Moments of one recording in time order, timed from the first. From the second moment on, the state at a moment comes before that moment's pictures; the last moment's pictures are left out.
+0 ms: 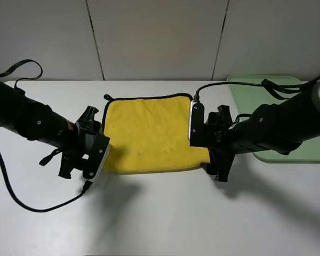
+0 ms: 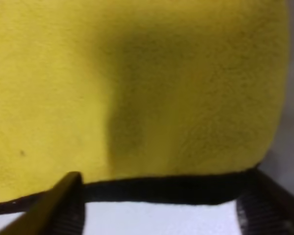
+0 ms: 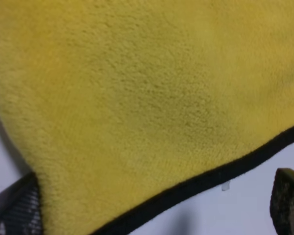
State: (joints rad) left arm -0.45 1.85 -0.66 0.06 -0.16 1.49; right arm 0.54 1.87 -0.63 0.75 -0.23 -1.72
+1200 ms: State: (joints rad) left arm -0.45 1.77 -0.66 0.06 -0.11 1.49; right arm 0.54 1.74 -0.61 0.74 0.03 -1.68
